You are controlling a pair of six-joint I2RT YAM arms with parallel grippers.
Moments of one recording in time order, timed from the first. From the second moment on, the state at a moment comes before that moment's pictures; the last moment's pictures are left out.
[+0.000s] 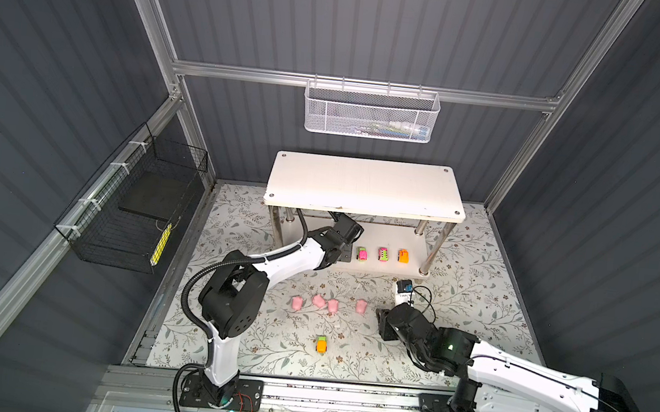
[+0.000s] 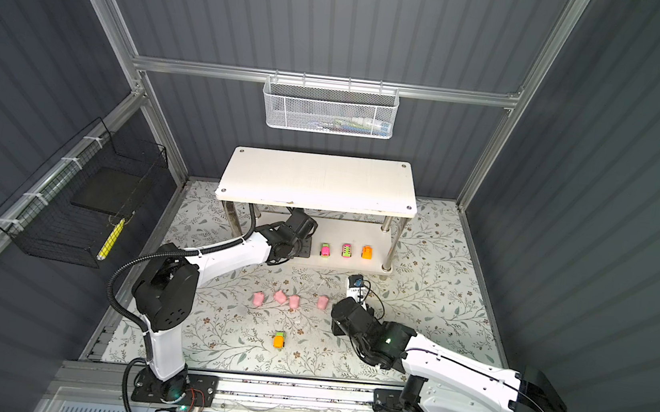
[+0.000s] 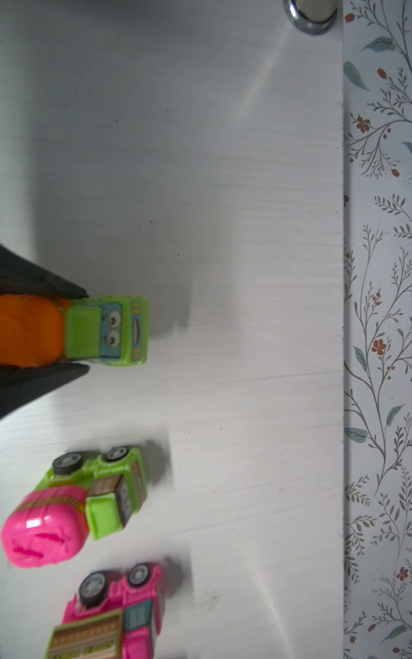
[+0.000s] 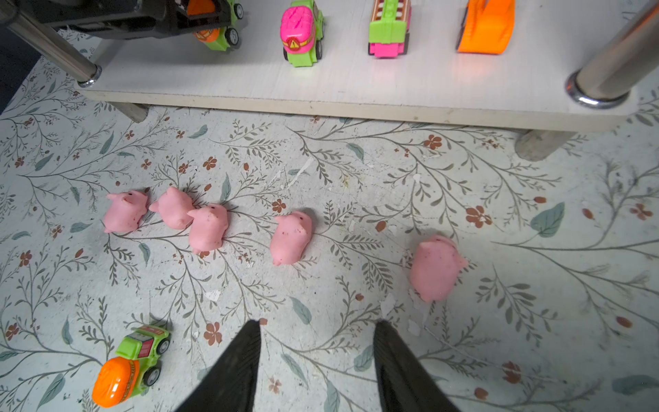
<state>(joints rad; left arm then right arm) -0.71 1.90 1.43 -0.48 -0.30 -0.52 1.05 1.00 0.56 -0.37 0.46 0.72</state>
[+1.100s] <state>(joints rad) -0.69 1.96 1.51 -0.55 -0.28 -0.53 1.03 1.03 0.56 -0.33 0.43 0.71</state>
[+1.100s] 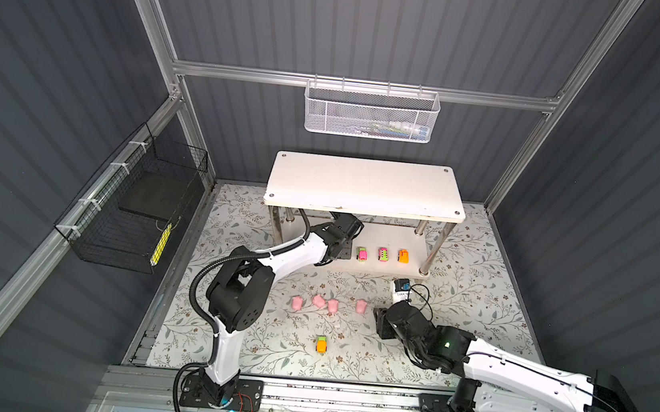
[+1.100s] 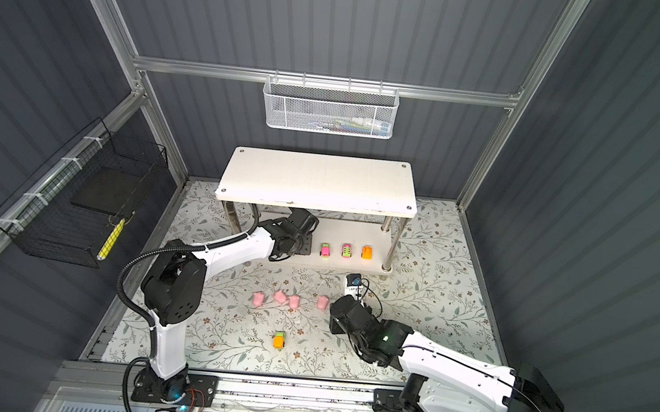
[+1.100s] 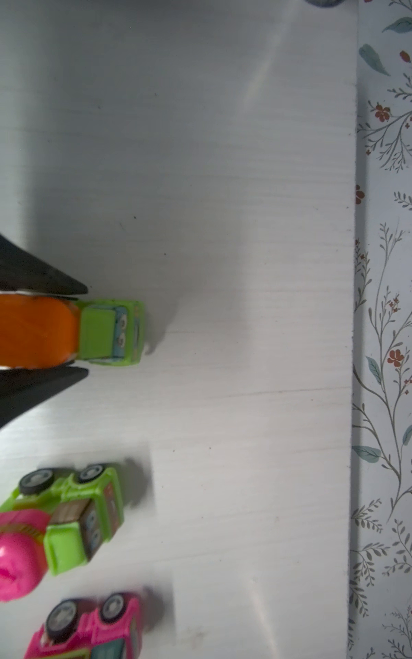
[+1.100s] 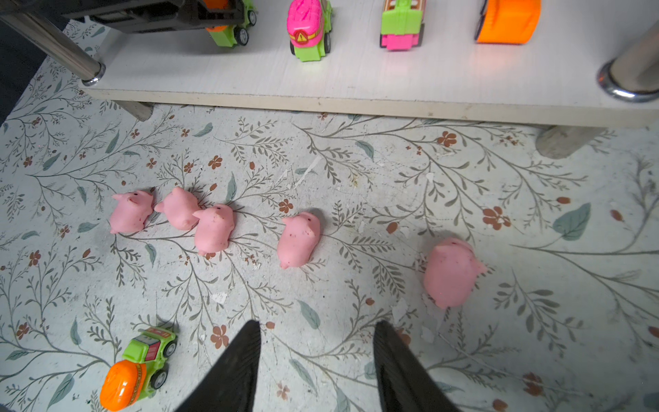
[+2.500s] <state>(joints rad) -0.73 1.59 1.14 -0.48 -0.20 -0.62 1.02 1.05 0.56 -0.32 0.41 0.71</state>
